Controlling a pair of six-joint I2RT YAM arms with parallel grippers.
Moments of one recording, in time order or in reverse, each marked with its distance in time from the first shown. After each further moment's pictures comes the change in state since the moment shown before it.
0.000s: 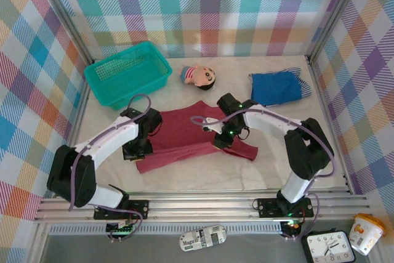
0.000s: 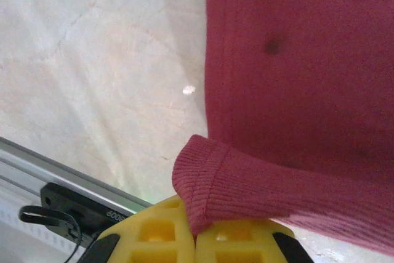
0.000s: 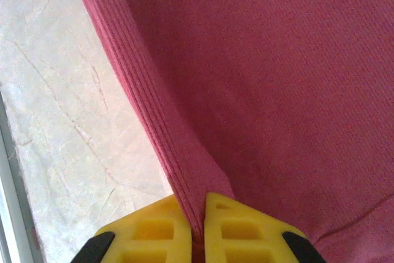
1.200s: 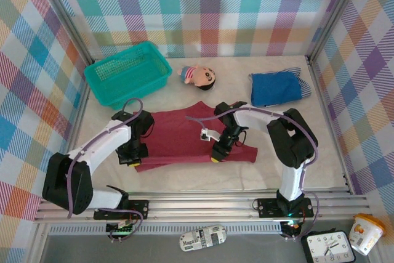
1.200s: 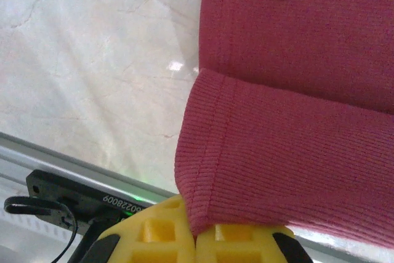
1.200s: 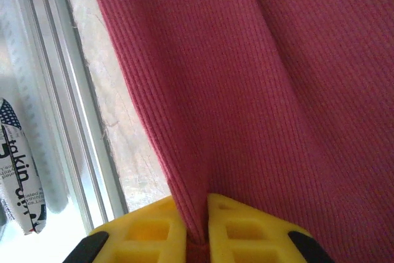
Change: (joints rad) left arm 0.073 -0.092 -0.081 -0.018 0.105 0.060; right arm 0.006 0.147 0.015 -0.175 -0.214 0.023
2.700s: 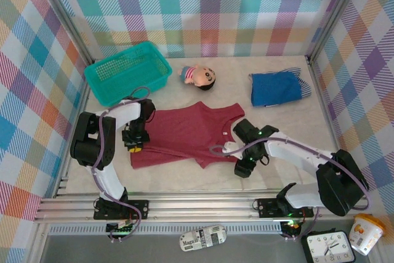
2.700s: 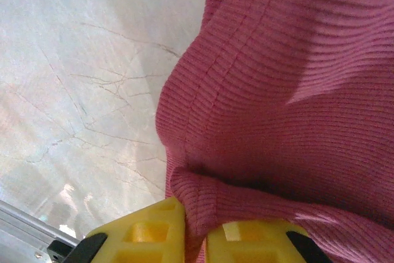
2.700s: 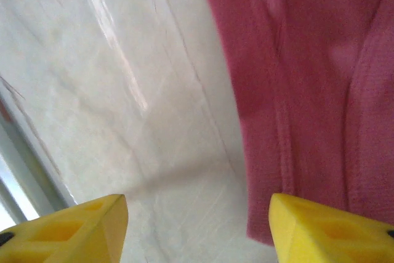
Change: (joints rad) left arm 0.153 0.449 0.203 0.146 -0.107 0.137; right arm 0.047 -0.563 -0.466 0.130 0.526 0.052
